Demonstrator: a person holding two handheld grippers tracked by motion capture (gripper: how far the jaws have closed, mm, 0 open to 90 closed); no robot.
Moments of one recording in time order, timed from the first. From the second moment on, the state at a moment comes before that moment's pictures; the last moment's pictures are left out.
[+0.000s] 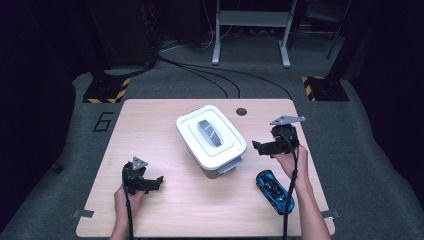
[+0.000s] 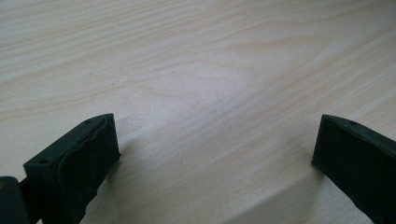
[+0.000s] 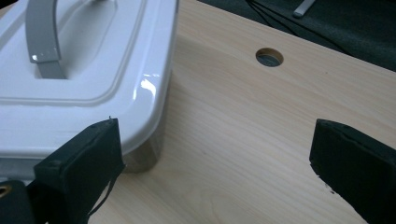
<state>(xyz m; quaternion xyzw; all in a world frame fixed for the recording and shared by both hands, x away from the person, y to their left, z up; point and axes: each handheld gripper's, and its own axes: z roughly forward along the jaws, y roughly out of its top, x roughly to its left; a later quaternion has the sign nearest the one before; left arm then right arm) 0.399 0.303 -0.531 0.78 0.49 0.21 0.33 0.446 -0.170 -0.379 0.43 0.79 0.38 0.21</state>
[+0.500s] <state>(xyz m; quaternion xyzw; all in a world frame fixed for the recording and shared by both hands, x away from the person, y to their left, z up) 0.399 0.302 -0.531 0.78 0.49 0.21 0.33 0.460 -0.100 -0.377 0.39 0.82 0.37 0.18</state>
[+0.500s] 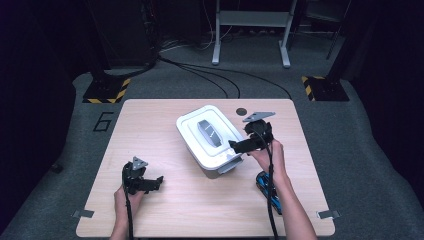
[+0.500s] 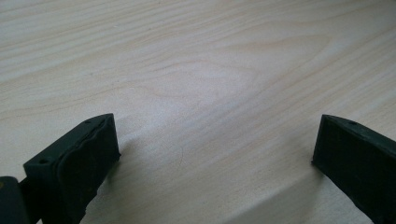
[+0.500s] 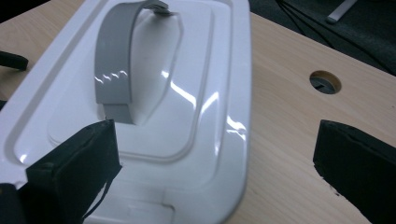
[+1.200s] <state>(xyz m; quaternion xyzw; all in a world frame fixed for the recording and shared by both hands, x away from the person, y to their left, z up) 0.399 0.302 -0.531 0.78 0.49 0.21 0.33 0.463 -0.032 -0.387 0.34 0.85 0.37 0.16</state>
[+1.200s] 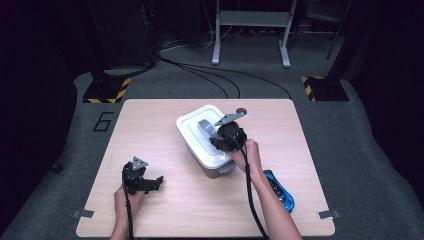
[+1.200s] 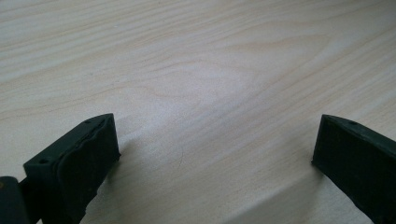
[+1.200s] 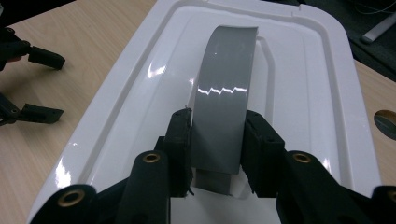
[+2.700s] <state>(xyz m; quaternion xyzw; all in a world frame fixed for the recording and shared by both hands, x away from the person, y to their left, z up) 0.399 0.302 -0.531 0.78 0.49 0.21 0.33 0.460 -0.058 -0.389 0.40 0.81 0.37 0.21</state>
